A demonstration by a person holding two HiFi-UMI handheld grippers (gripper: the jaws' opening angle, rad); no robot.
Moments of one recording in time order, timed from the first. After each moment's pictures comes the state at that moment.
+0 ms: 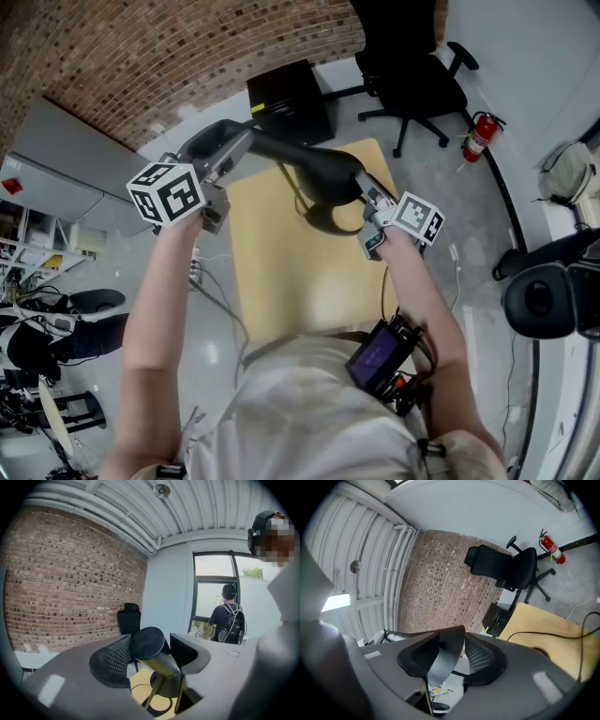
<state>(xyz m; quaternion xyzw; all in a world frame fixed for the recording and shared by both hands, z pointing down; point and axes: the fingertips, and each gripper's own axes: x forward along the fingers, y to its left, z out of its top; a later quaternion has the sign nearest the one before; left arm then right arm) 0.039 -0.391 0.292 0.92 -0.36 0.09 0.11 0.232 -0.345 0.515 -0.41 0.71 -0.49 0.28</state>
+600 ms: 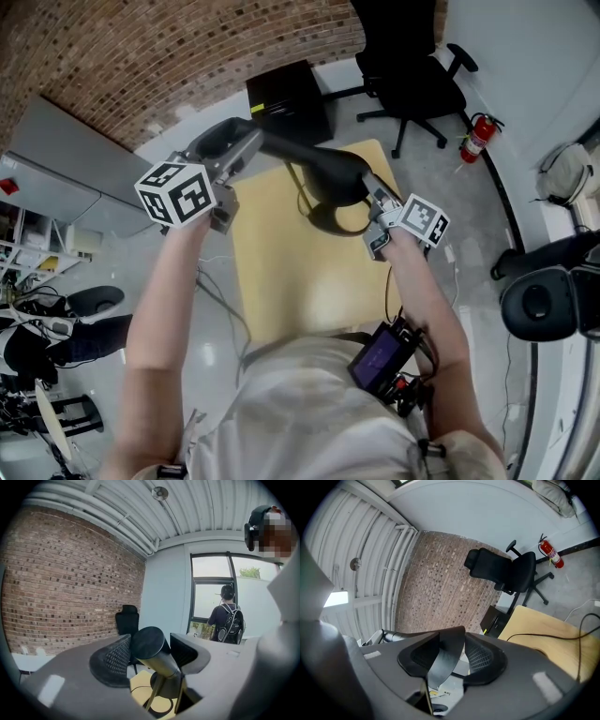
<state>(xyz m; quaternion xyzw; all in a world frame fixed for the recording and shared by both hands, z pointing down) 0.038 -0.389 0.295 0.93 -0.35 0.07 0.10 0.232 -0.344 0.515 -0.43 0.71 -0.48 0.28</state>
